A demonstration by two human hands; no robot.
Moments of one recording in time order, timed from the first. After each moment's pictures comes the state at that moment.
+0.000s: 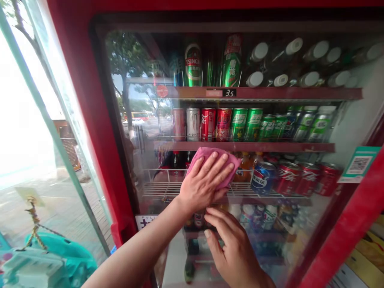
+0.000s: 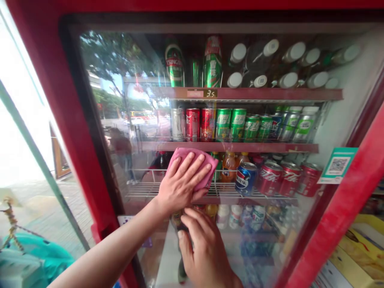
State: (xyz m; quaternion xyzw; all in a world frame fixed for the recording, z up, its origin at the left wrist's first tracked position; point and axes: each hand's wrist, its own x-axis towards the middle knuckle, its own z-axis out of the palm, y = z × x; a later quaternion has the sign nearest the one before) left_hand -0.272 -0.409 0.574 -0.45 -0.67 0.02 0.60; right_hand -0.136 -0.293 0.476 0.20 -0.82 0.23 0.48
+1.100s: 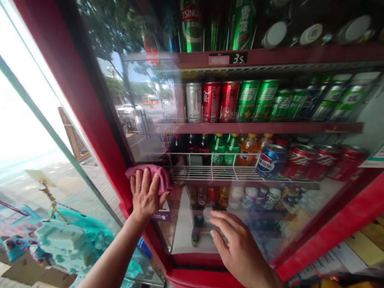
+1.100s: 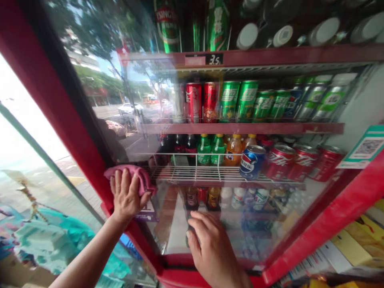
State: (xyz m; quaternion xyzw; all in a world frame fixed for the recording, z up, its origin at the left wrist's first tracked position) left_hand -0.306 -0.579 0.438 -0.29 -0.73 -0.04 0.62; right_hand -0.111 -0.279 0.437 0.19 -0.87 0.26 0.36
